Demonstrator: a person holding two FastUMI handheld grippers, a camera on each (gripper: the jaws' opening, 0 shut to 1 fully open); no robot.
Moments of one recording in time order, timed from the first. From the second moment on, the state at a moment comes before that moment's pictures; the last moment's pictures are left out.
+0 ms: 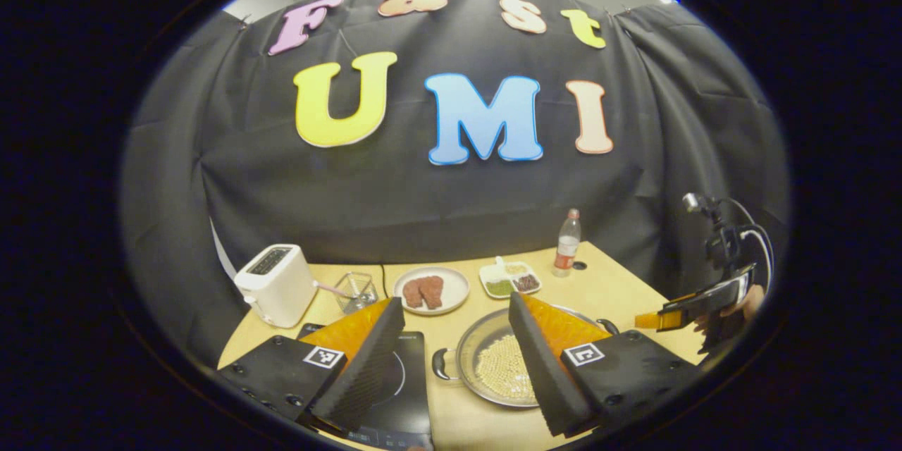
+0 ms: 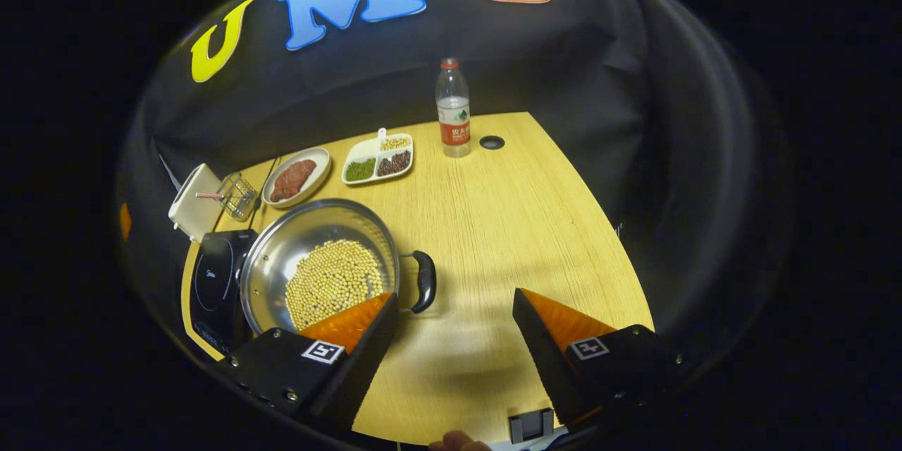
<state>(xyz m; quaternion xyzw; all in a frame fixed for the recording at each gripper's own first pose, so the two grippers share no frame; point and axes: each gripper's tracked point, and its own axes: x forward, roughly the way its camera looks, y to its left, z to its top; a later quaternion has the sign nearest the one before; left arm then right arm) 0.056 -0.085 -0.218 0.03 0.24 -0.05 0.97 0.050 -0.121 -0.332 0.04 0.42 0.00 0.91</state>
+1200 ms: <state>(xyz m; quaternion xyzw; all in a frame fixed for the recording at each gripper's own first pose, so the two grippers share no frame) 0.104 -0.070 -0.481 0.03 0.43 -0.07 0.90 0.089 -0.094 -0.429 0.01 0.43 -0.01 0.90</state>
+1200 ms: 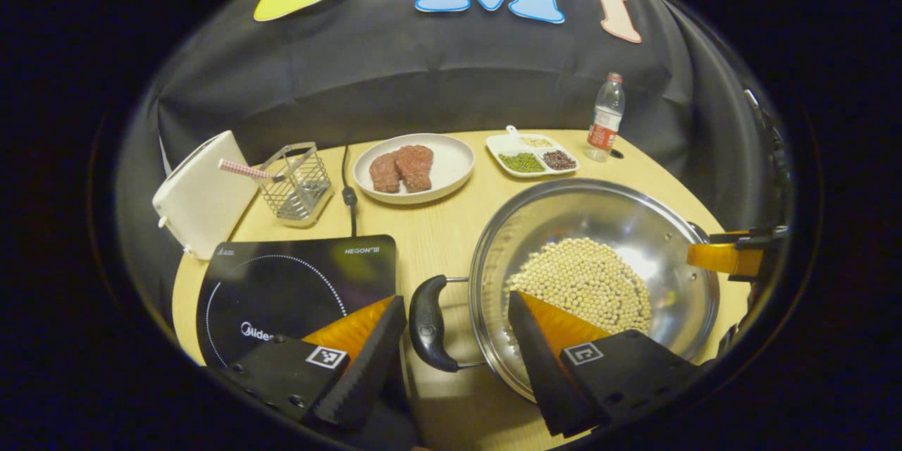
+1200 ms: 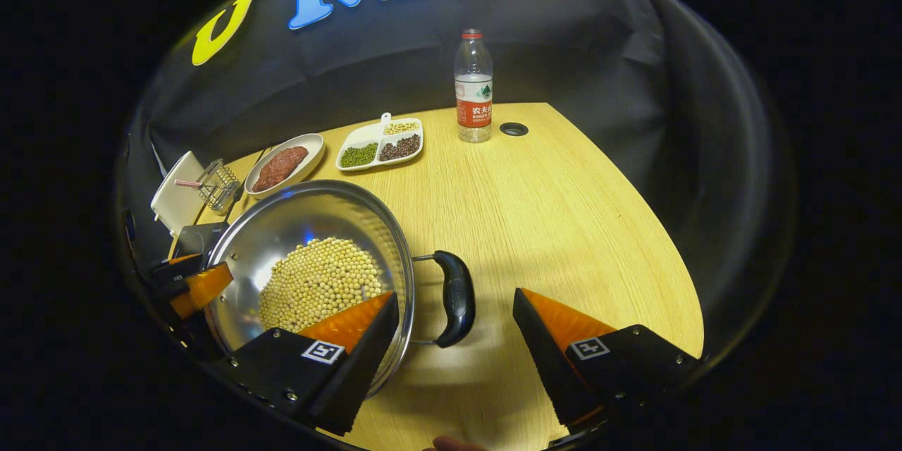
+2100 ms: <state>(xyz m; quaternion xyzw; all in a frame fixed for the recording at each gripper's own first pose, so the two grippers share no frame) 0.109 -0.066 -0.496 0.07 0.46 -0.07 0.88 0.099 -0.082 -0.467 0.03 0.48 -0.01 0.88</state>
